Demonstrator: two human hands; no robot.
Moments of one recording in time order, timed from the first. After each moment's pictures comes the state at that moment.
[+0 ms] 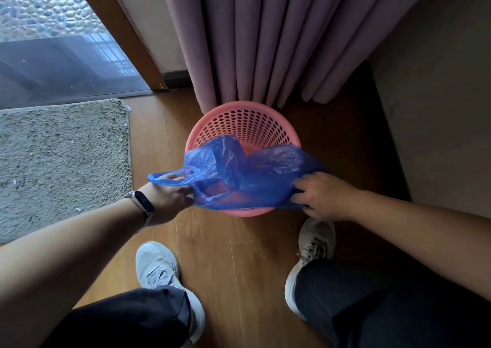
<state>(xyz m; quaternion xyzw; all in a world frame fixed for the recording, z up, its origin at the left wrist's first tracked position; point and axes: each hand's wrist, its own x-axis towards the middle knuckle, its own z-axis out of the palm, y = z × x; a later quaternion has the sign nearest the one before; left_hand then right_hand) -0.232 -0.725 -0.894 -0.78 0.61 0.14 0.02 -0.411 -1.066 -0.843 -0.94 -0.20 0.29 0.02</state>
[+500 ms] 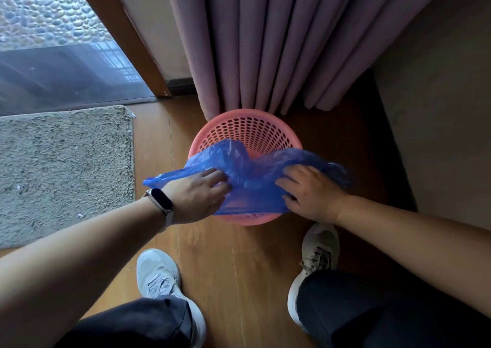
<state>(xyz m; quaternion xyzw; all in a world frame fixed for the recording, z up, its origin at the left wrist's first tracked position) -0.246 -0.783 -0.861 -0.76 0.64 0.07 -0.10 -0.388 -1.046 -0.850 -0.98 -0.07 0.16 0.13</state>
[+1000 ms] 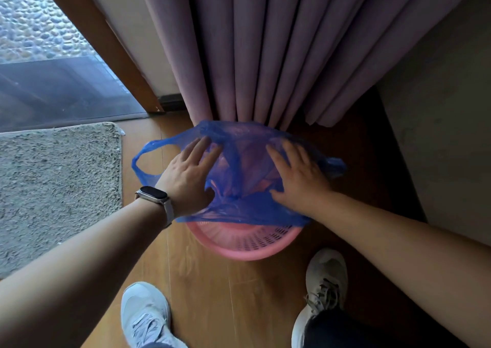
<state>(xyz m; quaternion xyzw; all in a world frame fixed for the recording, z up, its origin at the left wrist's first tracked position) -0.187 -0.825 -0.893 -0.89 0.42 0.11 -0.10 -0.314 -1.058 -0.882 -0.97 0.10 0.17 0.12</state>
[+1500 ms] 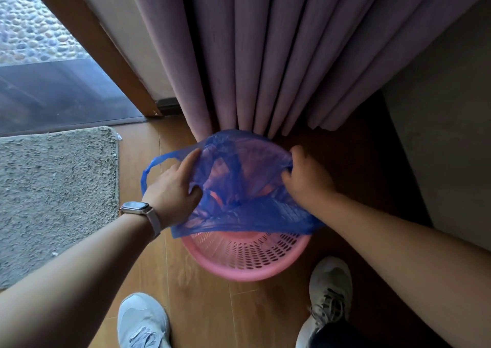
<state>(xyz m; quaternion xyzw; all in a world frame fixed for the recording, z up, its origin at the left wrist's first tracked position) -0.177 -0.812 -0.904 -0.93 0.28 0.16 -0.18 -0.291 -1.066 -0.893 -0.93 0.28 0.11 0.19</state>
